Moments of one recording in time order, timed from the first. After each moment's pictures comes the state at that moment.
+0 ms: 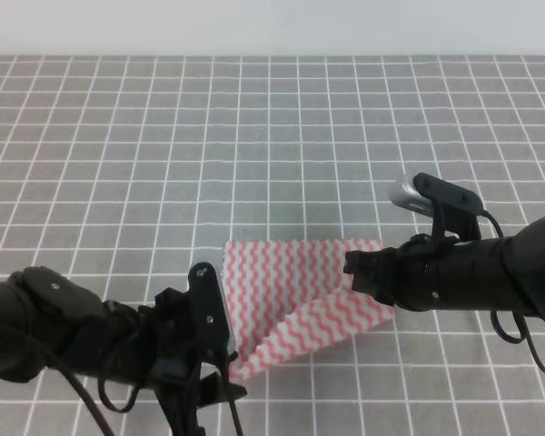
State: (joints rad) left arm -0.47 1.59 -0.64 -1.23 0.48 2.00; right arm 0.51 1.63 -0.83 1.19 0.25 -0.54
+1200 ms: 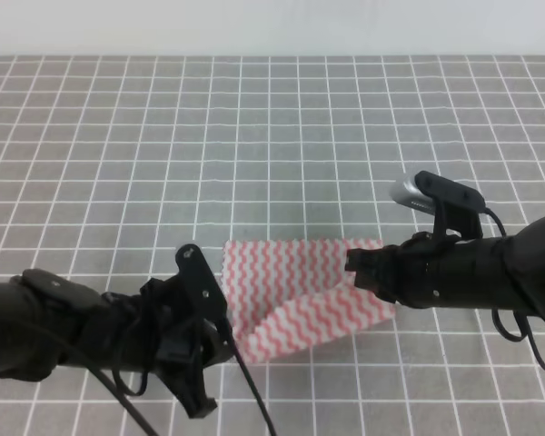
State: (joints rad) left arm -0.47 1.62 -0.65 -1.37 0.37 1.99; right arm 0.50 1.63 -0.83 1.19 0.22 -0.54
